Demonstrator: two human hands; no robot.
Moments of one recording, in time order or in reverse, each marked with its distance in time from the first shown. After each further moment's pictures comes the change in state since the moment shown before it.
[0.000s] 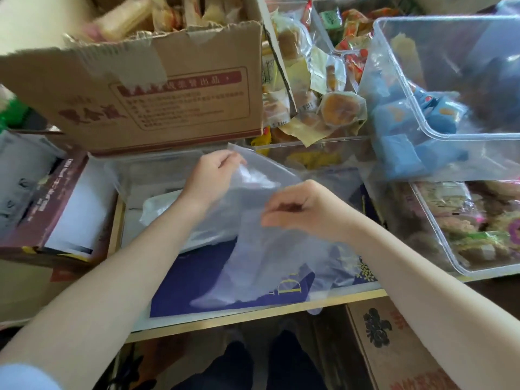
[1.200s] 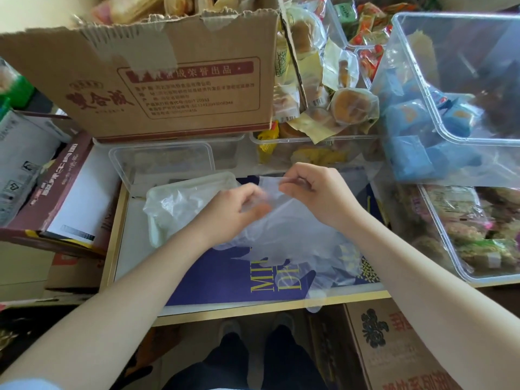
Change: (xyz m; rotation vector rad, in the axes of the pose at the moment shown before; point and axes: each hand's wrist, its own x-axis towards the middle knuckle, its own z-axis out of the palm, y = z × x) left_hand -0.047 -0.019 0.005 0.108 -0.390 0.060; right_hand 0.013 0.027 -0.001 -0.269 0.277 0.135
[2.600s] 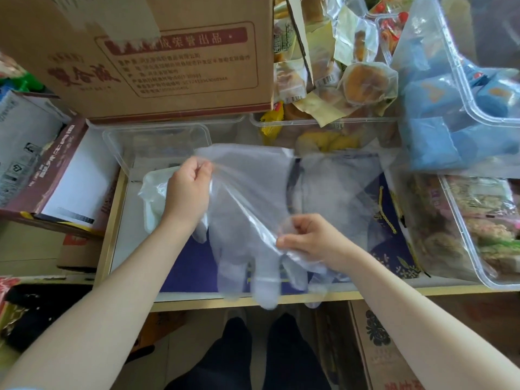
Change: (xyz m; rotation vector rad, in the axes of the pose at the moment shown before) left_hand 0.009 -0.026 0.000 -0.056 0.687 -0.276; right_hand -0.049 0.064 0.052 0.634 -0.471 0.416
